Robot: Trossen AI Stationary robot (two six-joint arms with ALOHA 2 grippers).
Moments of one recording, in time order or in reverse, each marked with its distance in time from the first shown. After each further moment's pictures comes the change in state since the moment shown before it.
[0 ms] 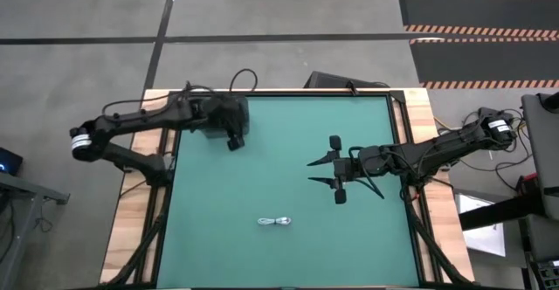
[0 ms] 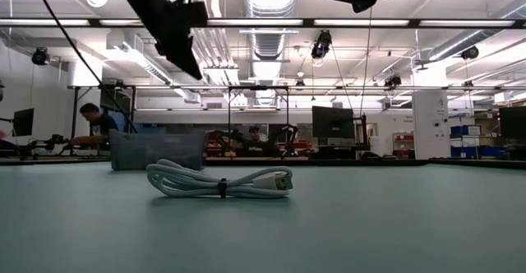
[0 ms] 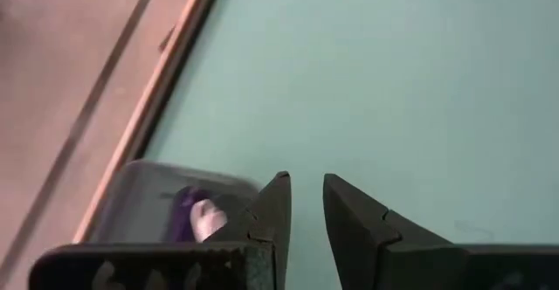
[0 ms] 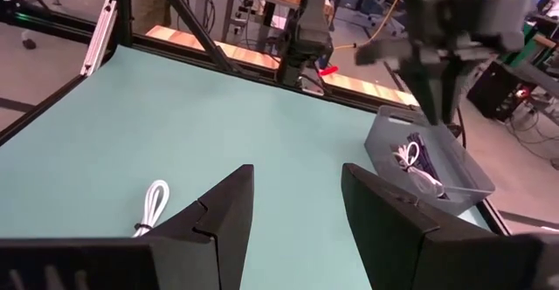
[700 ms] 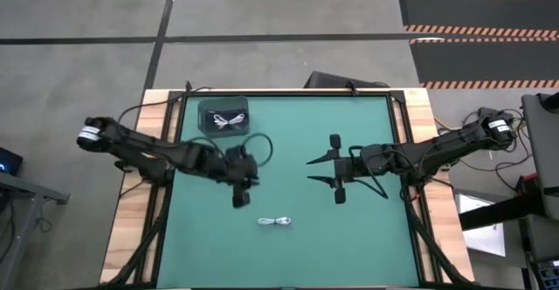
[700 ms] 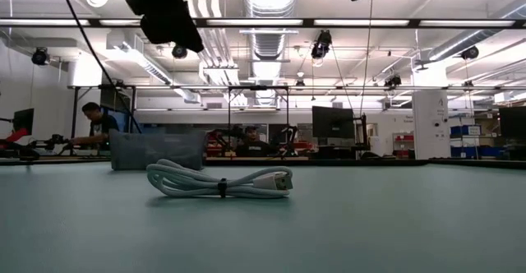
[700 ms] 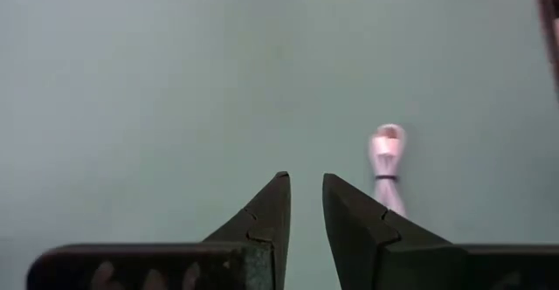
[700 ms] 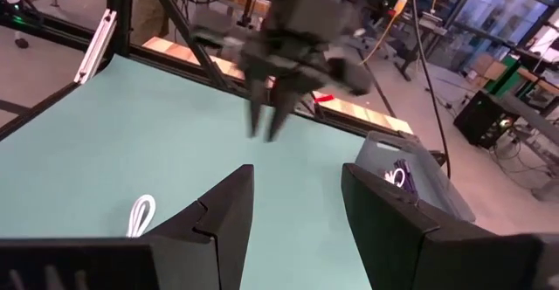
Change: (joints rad) left arm -0.560 0.086 -0.002 0.089 -0.002 -0.487; right arm 0.000 0.000 0.019 0.032 -0.001 -0.082
